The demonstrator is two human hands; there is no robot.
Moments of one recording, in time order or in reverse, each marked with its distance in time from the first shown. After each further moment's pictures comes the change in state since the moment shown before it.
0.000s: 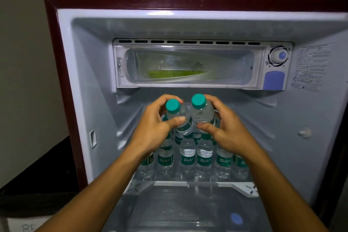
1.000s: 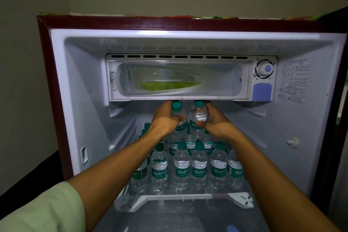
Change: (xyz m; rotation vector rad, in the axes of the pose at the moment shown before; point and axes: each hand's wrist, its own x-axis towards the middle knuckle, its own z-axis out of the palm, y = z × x) left_hand 0.093 -0.046 0.032 0.355 -0.005 -0.166; right_hand 0.070 0.074 -0.009 -0.080 -0.006 0.236
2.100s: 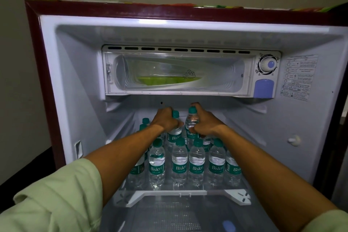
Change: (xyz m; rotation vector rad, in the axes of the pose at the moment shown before) left_hand 0.031 -0.038 0.021 0.350 -0.170 -0.105; right_hand 0.024 0.014 0.024 -0.281 -0.211 0.155
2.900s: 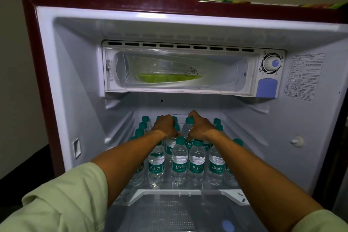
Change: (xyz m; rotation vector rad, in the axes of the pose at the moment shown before) left_hand 0.000 -0.017 0.025 0.176 -0.090 -0.039; right_hand 0.007 0.003 0.032 -0.055 -0.053 0.169
